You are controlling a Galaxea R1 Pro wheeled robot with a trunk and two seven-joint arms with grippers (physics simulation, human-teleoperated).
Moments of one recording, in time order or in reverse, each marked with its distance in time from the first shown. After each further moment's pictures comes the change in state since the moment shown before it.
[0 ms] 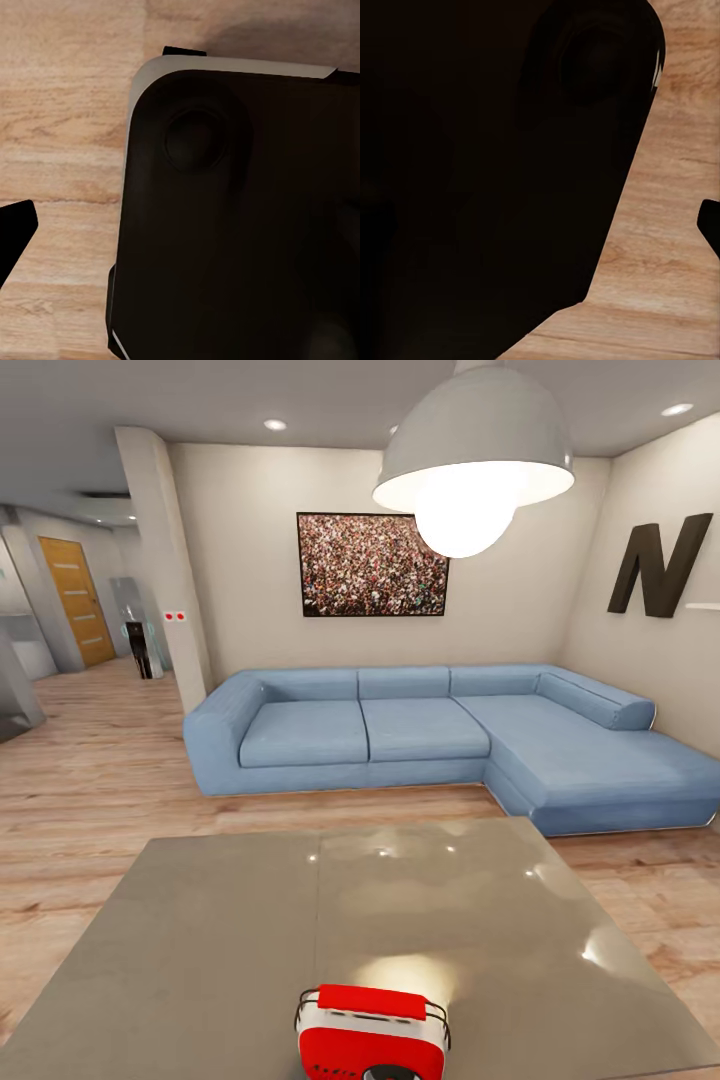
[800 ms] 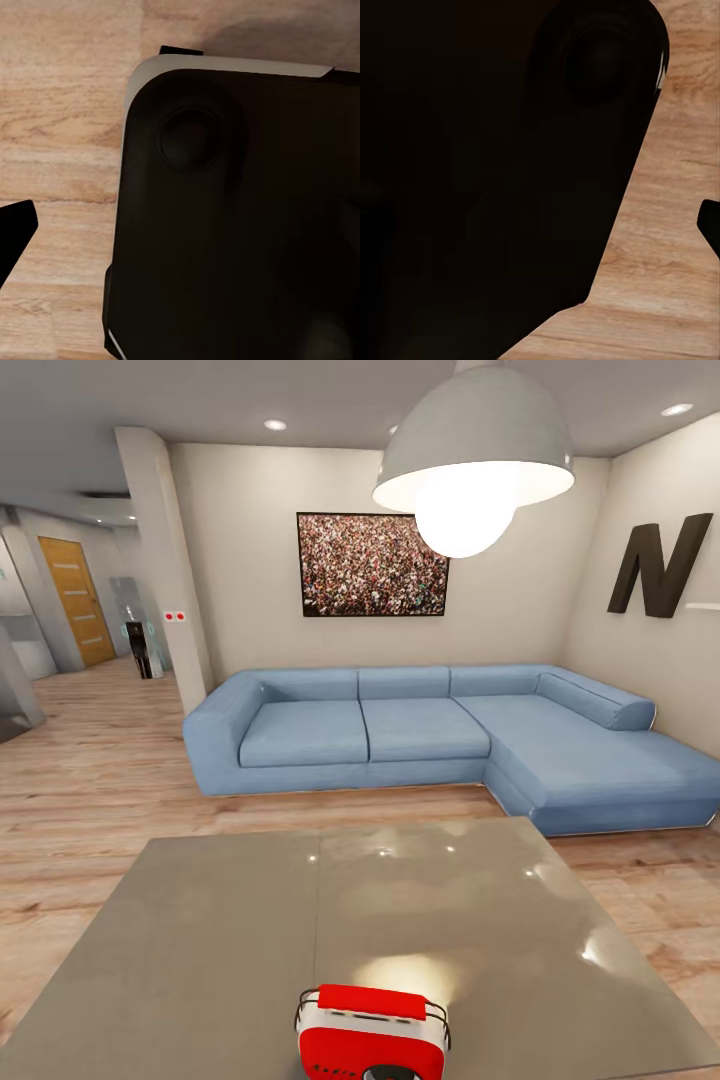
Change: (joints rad) left arm 0.000 -0.005 0.000 0.000 -0.001 0.000 0.002; right arm 0.000 0.002 0.001 0.000 0.007 0.000 0.001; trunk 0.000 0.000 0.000
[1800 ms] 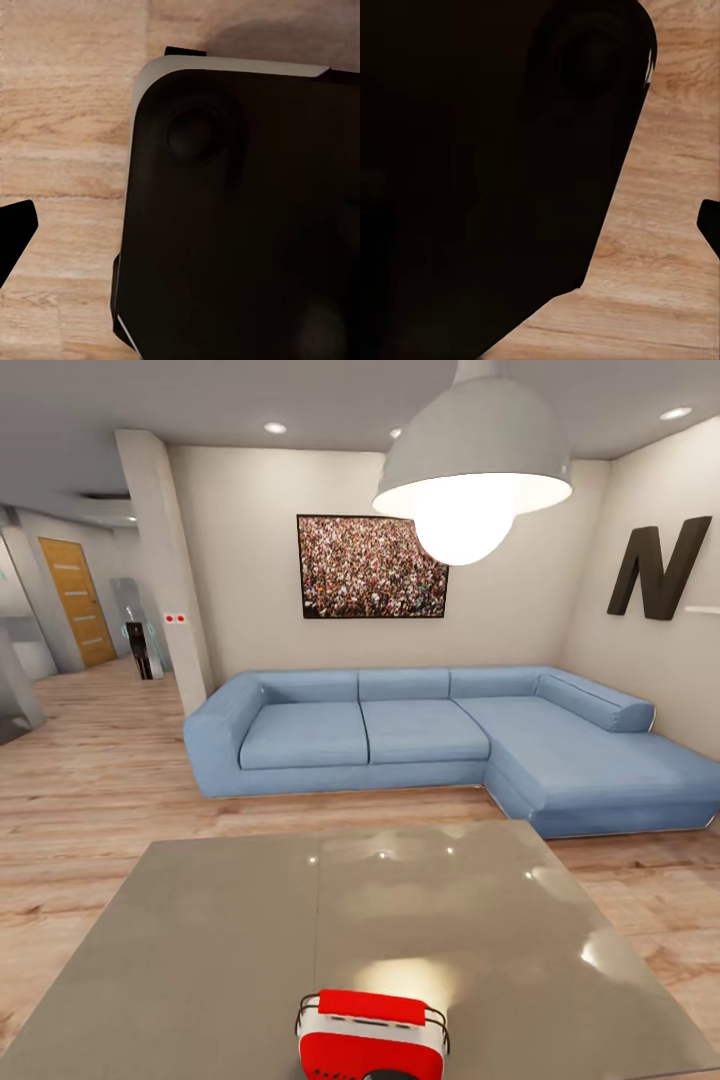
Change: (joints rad) left arm 0.000 0.002 0.000 0.000 -0.001 0.002 0.006; right arm 0.000 -0.003 0.001 0.000 -0.006 0.002 0.000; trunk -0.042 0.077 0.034
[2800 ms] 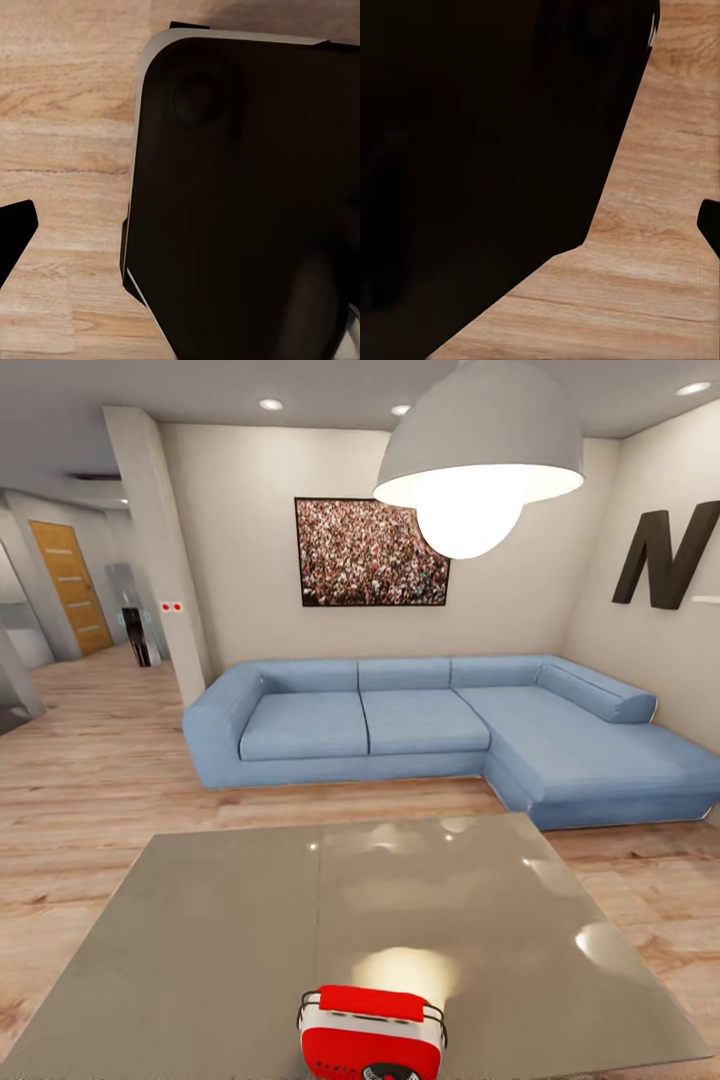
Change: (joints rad) left arm 0.000 0.000 0.000 0.000 0.000 0.000 0.002; right arm 0.000 0.000 0.002 0.000 0.007 0.000 0.000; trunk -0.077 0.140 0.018
